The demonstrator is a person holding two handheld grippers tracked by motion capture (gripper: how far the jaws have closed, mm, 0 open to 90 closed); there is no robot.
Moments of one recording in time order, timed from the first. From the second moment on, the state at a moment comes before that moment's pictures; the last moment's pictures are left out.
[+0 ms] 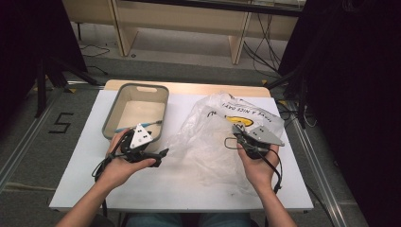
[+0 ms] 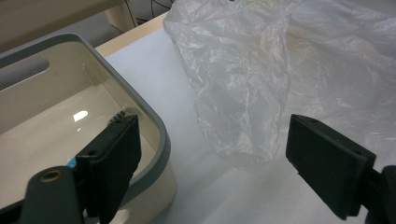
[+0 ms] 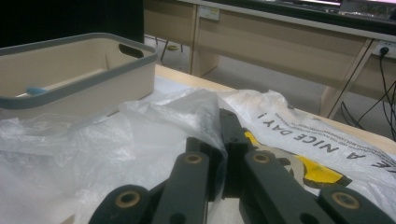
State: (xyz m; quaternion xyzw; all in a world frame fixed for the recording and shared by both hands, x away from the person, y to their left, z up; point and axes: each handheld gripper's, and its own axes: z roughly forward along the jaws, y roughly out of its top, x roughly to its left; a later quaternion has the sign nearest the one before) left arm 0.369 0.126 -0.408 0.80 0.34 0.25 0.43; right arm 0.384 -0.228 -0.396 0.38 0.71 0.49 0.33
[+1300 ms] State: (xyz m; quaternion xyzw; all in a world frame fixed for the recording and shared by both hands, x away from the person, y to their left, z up) left arm 0.442 0.181 -0.391 0.81 0.40 0.24 0.36; right arm 0.387 -0.228 -0.395 0.38 0.72 0.48 0.33
